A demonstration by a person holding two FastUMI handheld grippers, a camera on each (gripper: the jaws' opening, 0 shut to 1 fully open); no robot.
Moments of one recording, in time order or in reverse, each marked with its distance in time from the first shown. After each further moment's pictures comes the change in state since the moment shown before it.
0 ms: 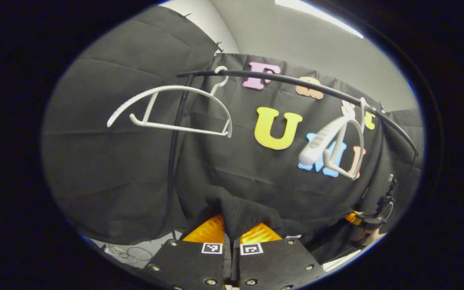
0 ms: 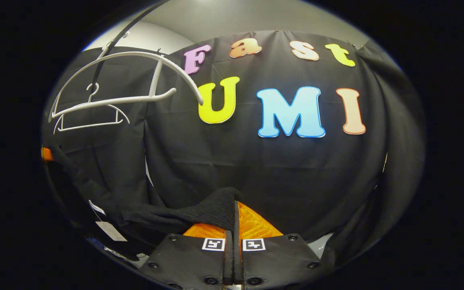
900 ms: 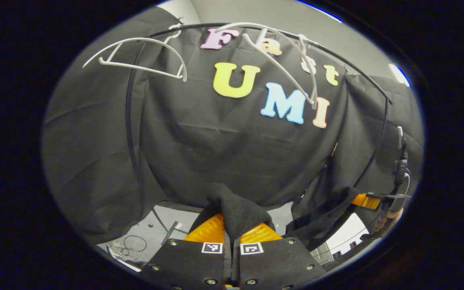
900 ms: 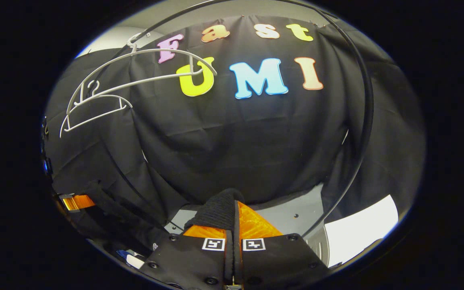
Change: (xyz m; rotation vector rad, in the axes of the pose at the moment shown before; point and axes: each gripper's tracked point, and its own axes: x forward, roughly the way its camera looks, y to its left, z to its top) left arm -0.042 -0.050 -0.153 0.144 0.303 -0.311; right arm -0.162 0.081 -0.108 0.197 0.248 -0.197
